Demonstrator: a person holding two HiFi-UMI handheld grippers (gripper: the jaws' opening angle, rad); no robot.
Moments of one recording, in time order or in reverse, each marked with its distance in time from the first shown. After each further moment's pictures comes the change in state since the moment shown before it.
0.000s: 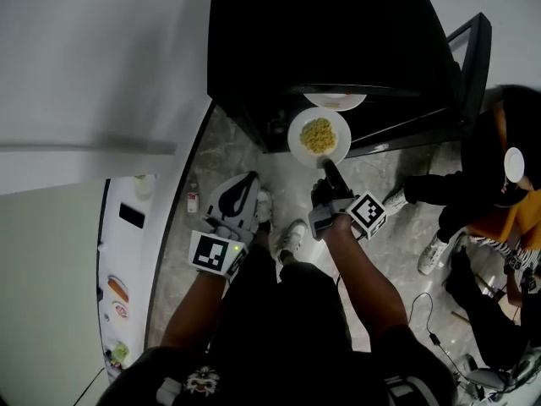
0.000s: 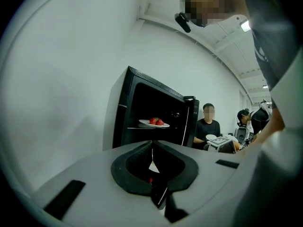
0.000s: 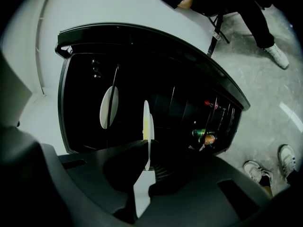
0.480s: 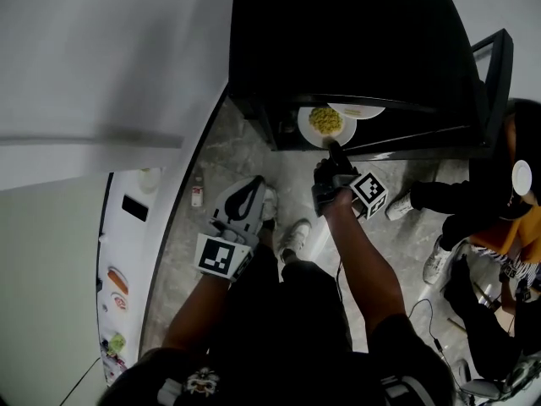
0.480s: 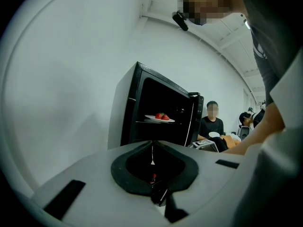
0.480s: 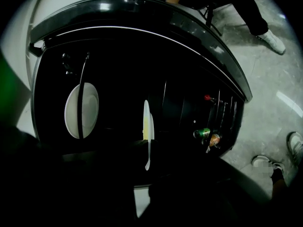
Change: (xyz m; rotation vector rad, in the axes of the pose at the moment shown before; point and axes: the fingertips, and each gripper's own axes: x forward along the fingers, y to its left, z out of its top) left arm -0.003 0.016 -0.011 -0.026 0.009 0.037; right arm 0.071 -0.032 0.007 0.084 -0.037 -0.043
